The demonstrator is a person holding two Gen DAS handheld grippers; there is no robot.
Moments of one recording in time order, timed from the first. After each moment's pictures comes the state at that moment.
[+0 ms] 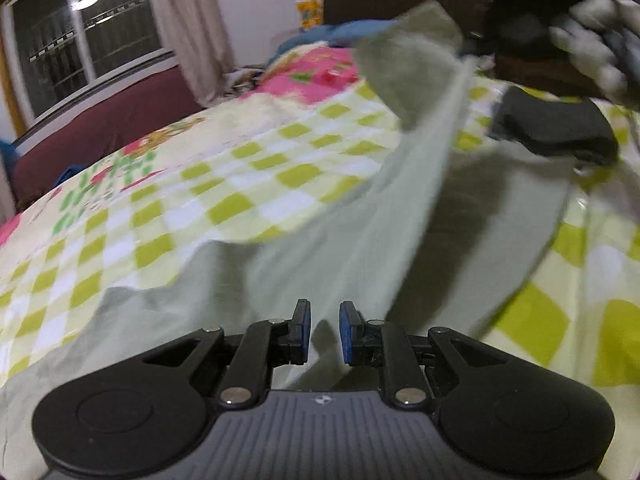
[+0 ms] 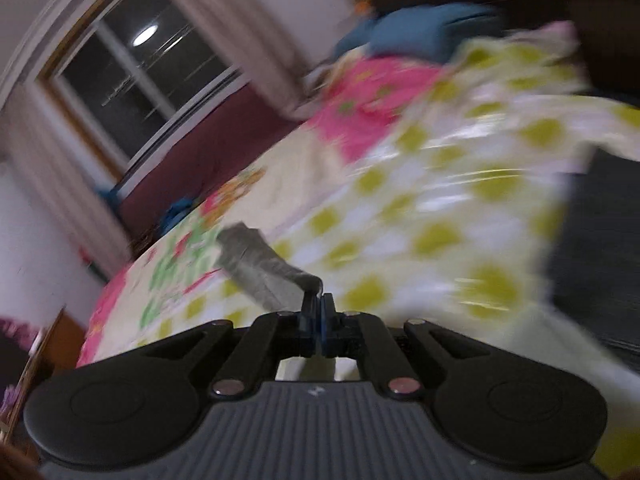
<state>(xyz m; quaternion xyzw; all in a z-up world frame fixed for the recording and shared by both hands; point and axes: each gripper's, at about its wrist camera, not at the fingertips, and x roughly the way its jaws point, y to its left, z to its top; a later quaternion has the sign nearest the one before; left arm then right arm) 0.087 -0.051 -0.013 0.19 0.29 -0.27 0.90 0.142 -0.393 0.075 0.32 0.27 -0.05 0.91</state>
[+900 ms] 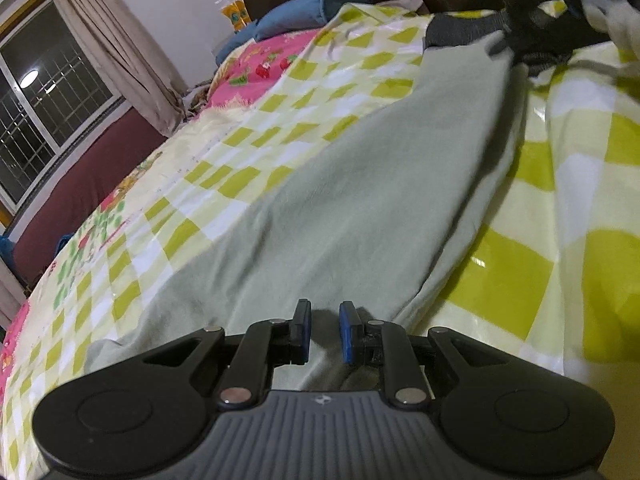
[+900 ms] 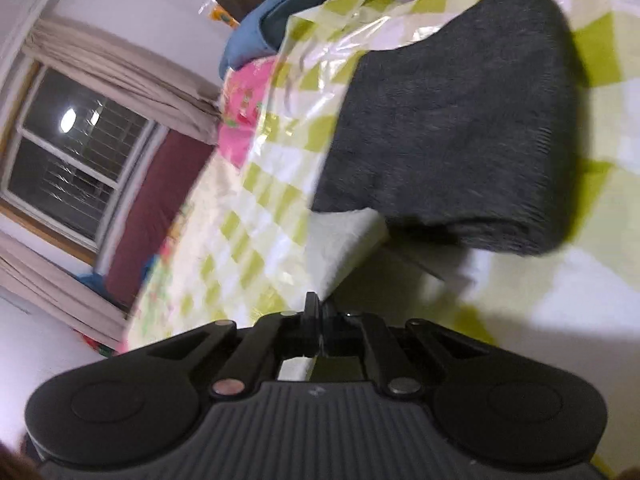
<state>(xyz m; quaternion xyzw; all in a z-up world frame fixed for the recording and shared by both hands) 0.060 -0.108 -0.042 0.33 0.26 -0.28 0.86 0.069 -0.452 -0.016 0.45 0.29 -0.12 0.84</state>
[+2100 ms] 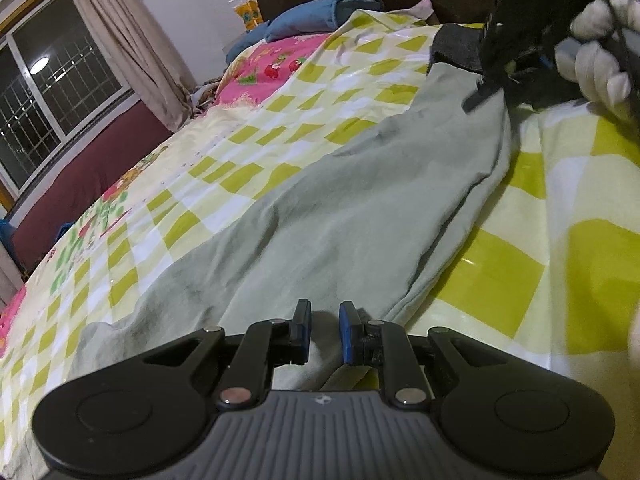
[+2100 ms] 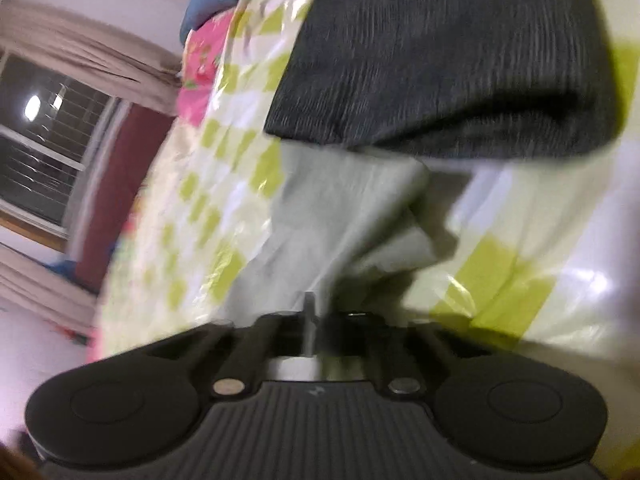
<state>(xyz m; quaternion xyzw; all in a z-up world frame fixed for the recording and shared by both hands) 0.051 -0.105 -0.040 0.30 0.26 -0.28 0.87 0.085 -0.447 -0.050 0.52 0.30 -0.09 0.79</state>
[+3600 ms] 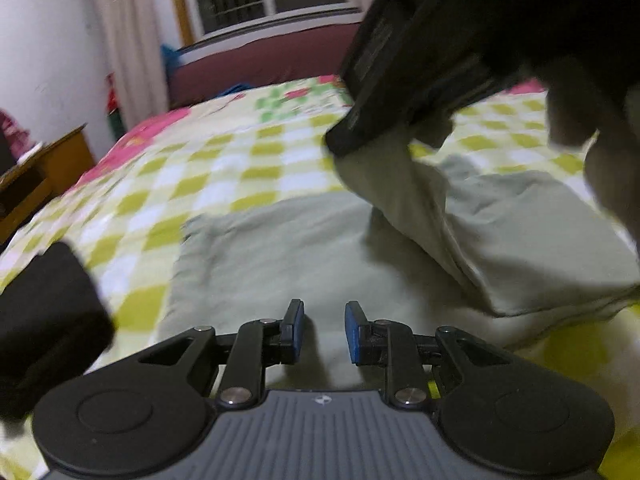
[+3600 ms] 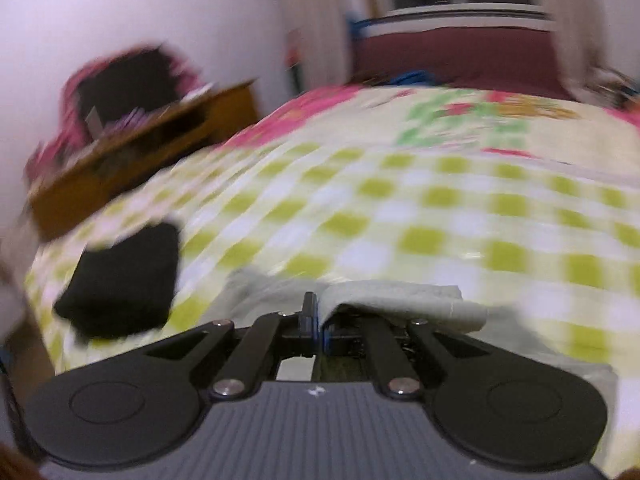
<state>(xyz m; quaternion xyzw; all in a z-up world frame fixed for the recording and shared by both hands) 0.046 0.171 -0.013 0.09 0.33 -0.03 0.94 0.140 0.048 0.061 -0.01 0.34 0.34 0.88</state>
